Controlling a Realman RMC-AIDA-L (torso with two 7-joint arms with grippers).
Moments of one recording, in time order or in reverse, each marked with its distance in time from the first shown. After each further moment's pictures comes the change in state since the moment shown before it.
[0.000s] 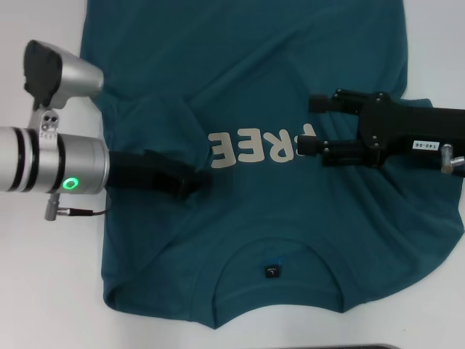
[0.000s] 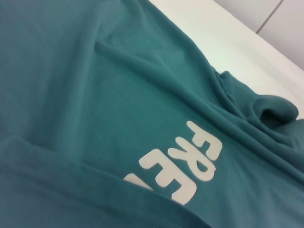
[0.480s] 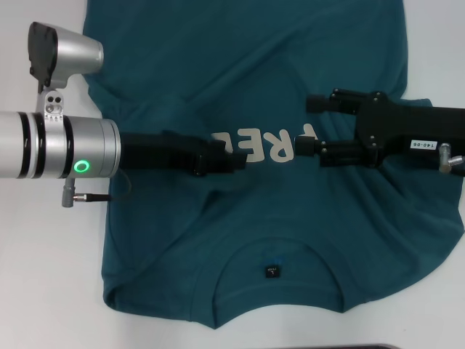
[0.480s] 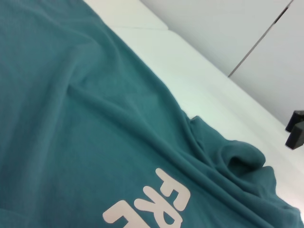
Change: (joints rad) left arm -0.023 0.000 0.000 0.019 -0.135 0.015 0.001; right arm 0.006 0.000 -0.007 0.000 0.000 0.000 0.000
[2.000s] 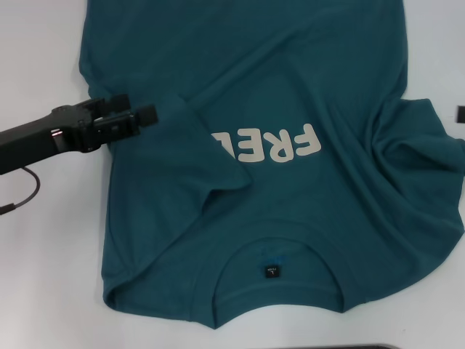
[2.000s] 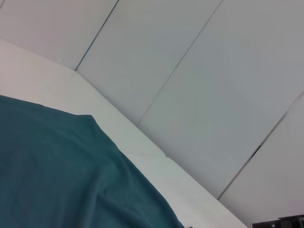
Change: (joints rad) left arm 0.141 0.014 -0.505 0.053 -0.137 0.332 0.284; right arm -0.103 -0.172 0.241 -0.222 -0.259 -0.029 0.680
